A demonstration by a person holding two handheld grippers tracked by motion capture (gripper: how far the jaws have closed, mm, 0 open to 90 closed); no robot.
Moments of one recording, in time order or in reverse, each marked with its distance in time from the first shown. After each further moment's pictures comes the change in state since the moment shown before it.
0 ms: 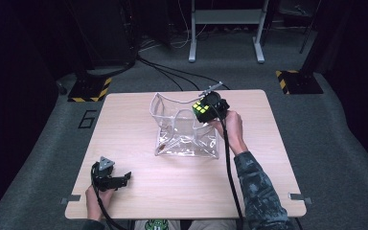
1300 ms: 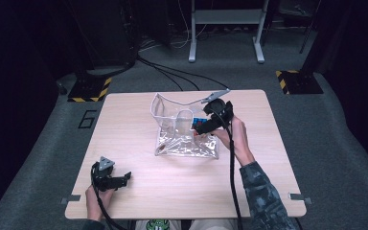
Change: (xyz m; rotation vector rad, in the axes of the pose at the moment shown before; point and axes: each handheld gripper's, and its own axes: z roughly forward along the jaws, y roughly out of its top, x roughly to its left) left arm 0.000 0.000 0.000 -0.001 -0.001 0.004; right arm 0.022 -0.019 -0.045 -0.118 0.096 -0.029
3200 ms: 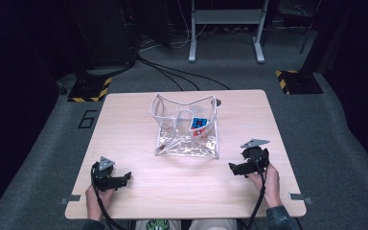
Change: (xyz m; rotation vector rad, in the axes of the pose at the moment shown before) left arm 0.000 0.000 0.000 0.000 0.000 0.001; right arm -0.022 -0.188 -0.006 0.111 -0.101 0.206
